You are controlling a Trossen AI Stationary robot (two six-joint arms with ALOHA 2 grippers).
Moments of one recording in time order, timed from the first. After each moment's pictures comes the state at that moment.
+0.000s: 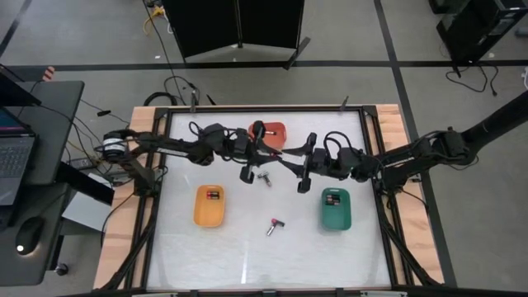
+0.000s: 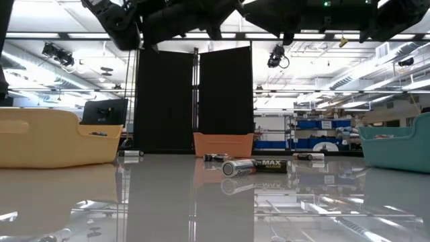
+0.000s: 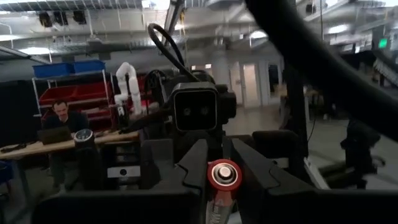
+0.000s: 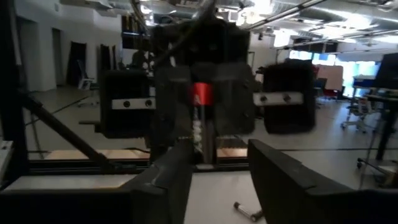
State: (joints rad) left arm 0.17 1.63 0.89 1.06 0.45 0.02; right arm 0.04 1.32 0.56 0.92 0.26 -0.10
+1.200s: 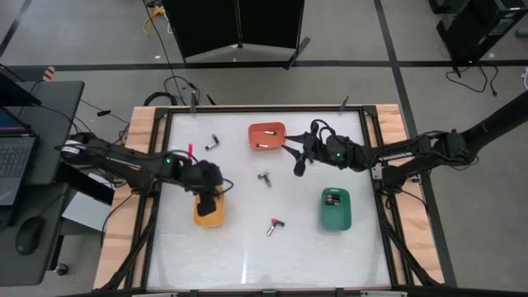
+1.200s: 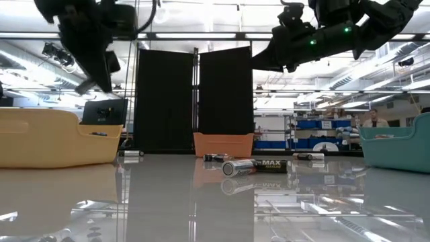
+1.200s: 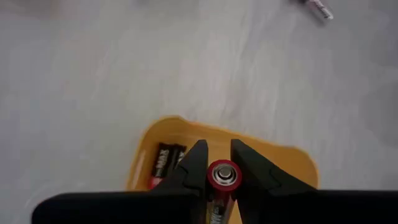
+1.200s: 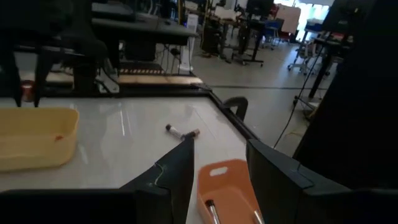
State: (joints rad) left arm -0.18 1.18 0.86 -0.75 -0.04 -0.45; right arm -0.15 1.32 0.56 0.63 0.27 -0.13
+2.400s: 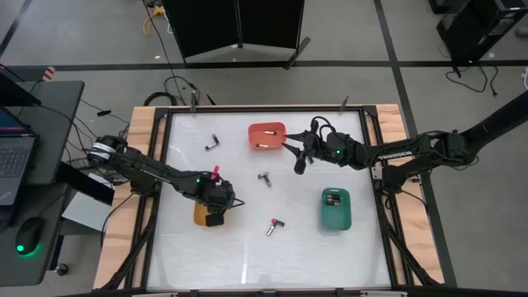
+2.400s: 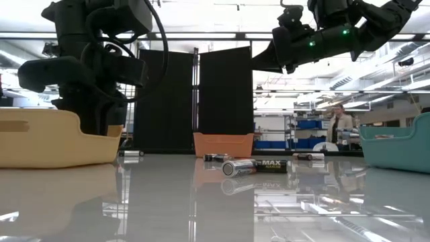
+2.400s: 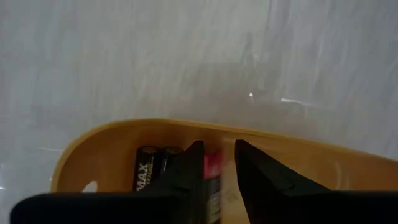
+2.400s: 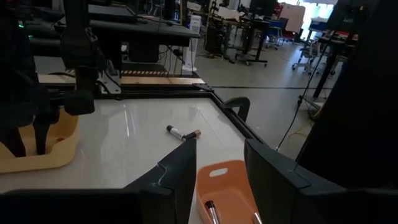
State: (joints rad) left arm -0.26 1.53 0.85 -0.65 -0.11 -0.40; right arm -0.18 1.32 0.56 0.64 0.22 -0.12
